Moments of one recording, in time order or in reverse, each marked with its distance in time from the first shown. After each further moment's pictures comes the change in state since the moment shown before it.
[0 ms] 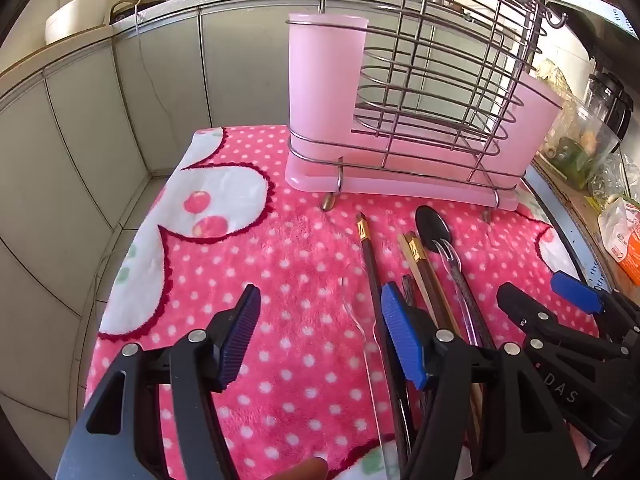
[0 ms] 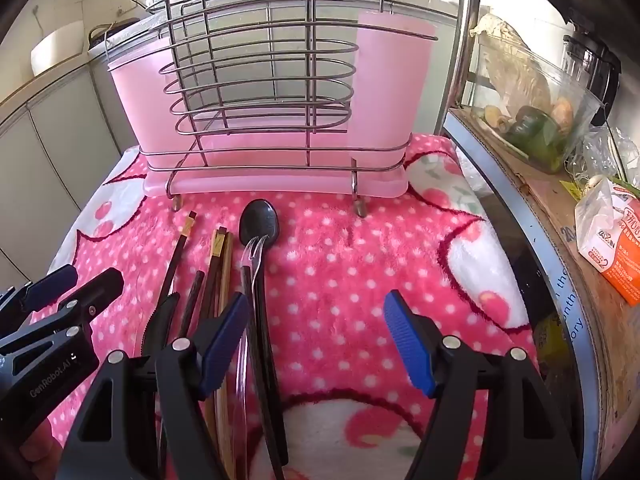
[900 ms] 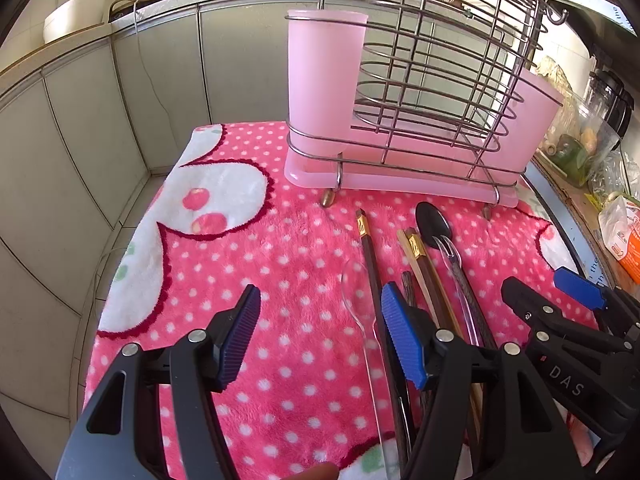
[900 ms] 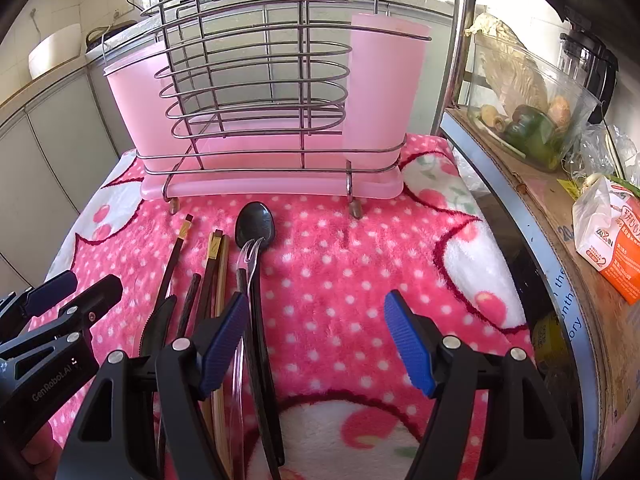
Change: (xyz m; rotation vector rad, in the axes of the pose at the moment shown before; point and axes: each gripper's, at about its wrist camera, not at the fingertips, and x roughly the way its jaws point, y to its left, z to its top) left arm 0.003 0.000 -0.006 0.000 0.004 0.001; right arm -0.001 -0.004 0.001 0.007 -0.004 0.001
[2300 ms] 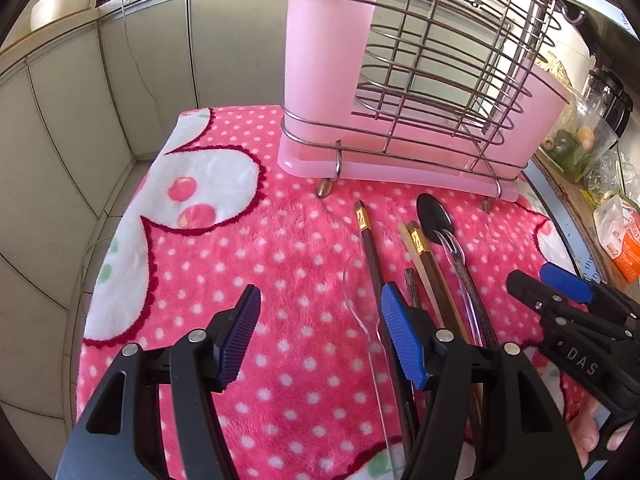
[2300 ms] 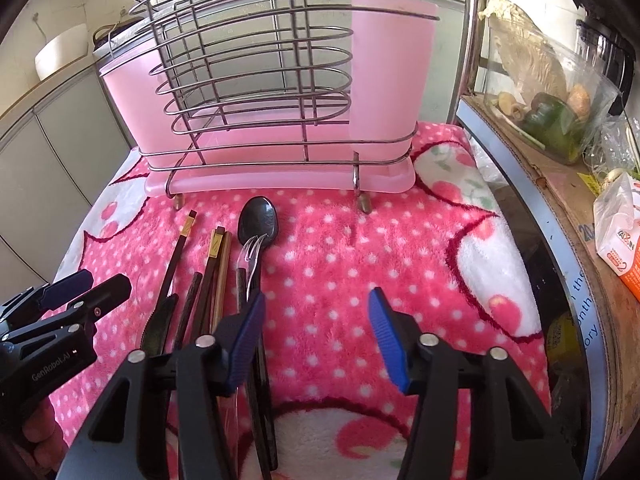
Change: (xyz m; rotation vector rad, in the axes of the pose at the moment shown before) left arm 0.018 0.007 0.008 -0.009 0.070 -0.055; right arm 0.014 -0.009 0.007 0.007 0.053 0.083
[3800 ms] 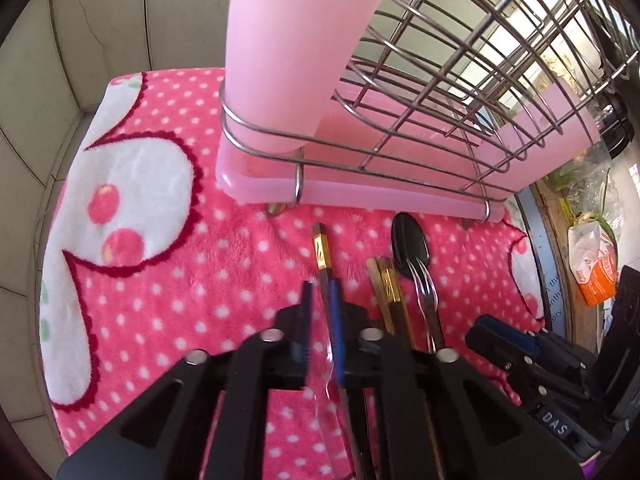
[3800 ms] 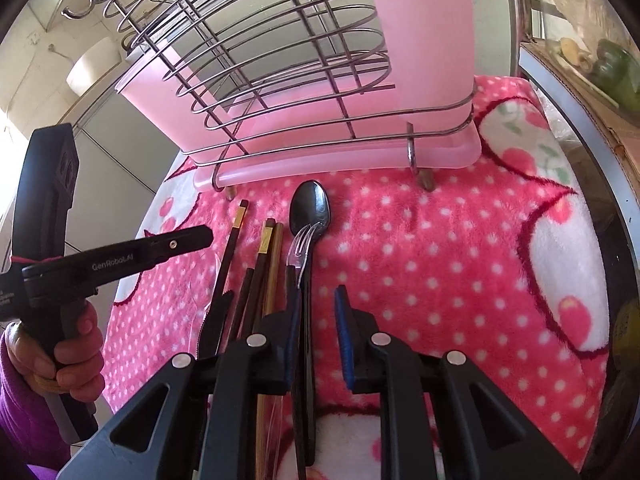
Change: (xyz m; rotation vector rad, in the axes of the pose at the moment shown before) left arm 0.053 -0.004 0.069 -0.038 0.254 -0.166; right arm 0.021 -0.020 0.022 0.064 0.165 0.314
